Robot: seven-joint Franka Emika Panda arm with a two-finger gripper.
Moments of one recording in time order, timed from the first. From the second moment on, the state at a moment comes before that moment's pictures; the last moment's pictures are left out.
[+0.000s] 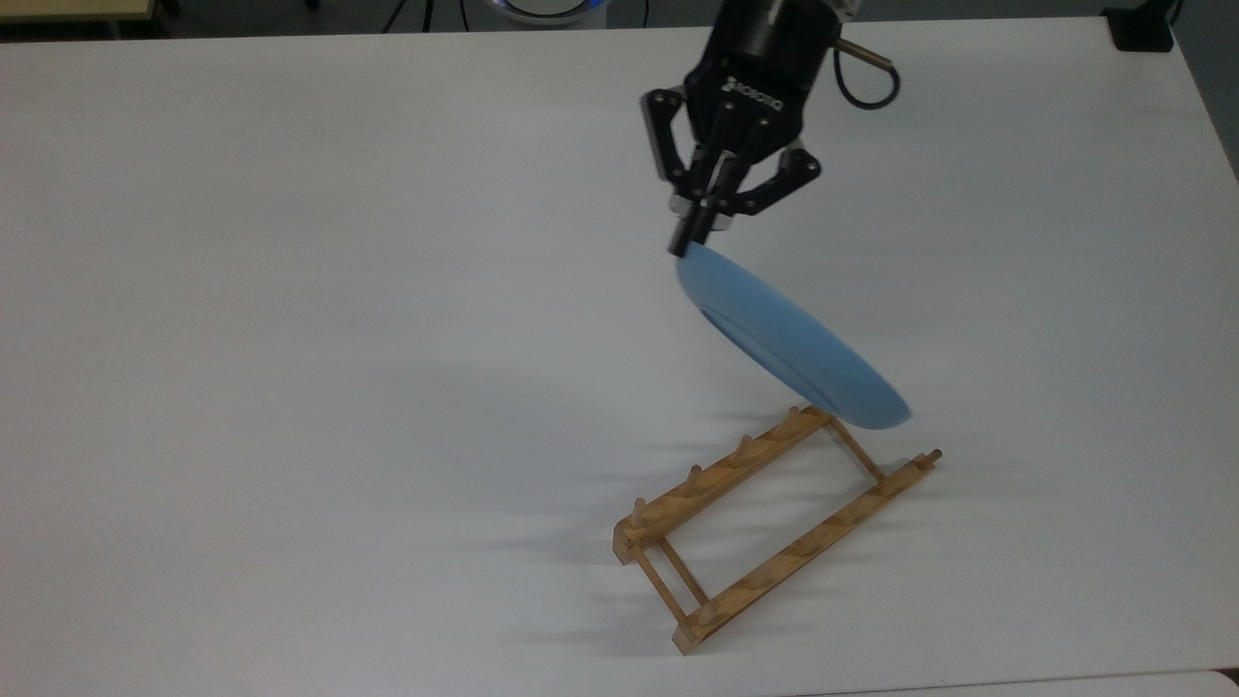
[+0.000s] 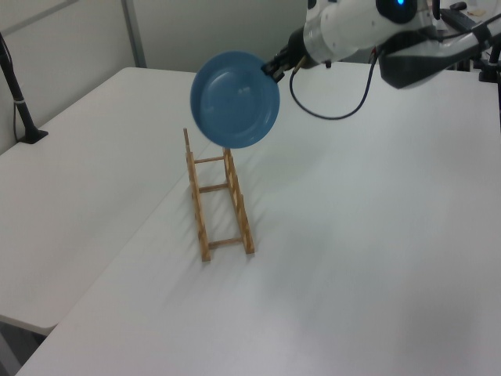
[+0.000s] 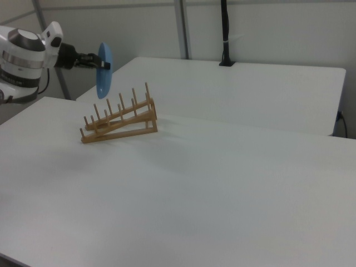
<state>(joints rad) 0.01 0.17 0.39 -1.72 -1.21 2.37 1.12</state>
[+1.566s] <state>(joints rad) 0.23 0.44 0.38 -1.63 -1.60 2.09 1.62</state>
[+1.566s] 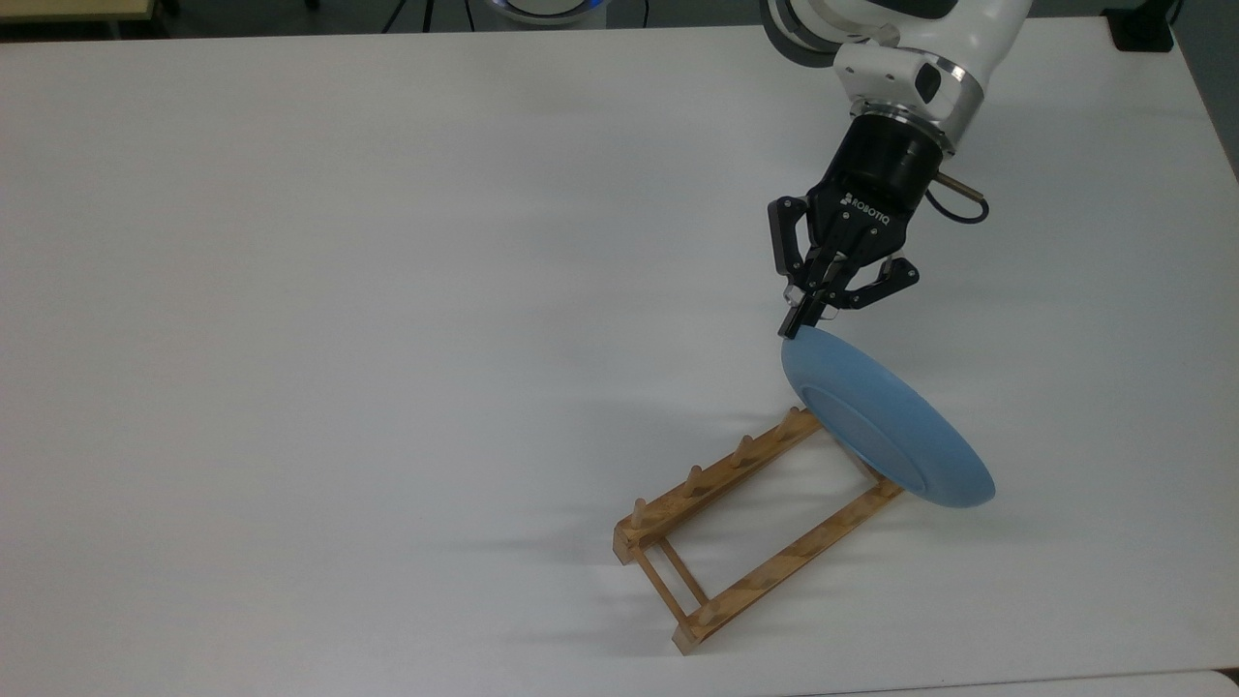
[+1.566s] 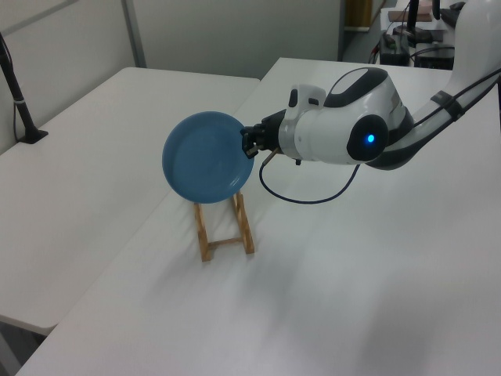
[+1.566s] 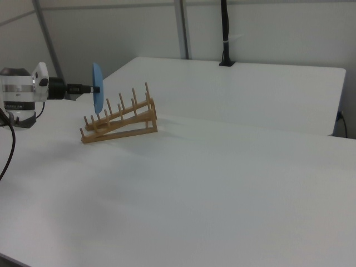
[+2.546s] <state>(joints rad) 0.23 0.50 0.37 -1.63 -1.62 2.09 1.65</state>
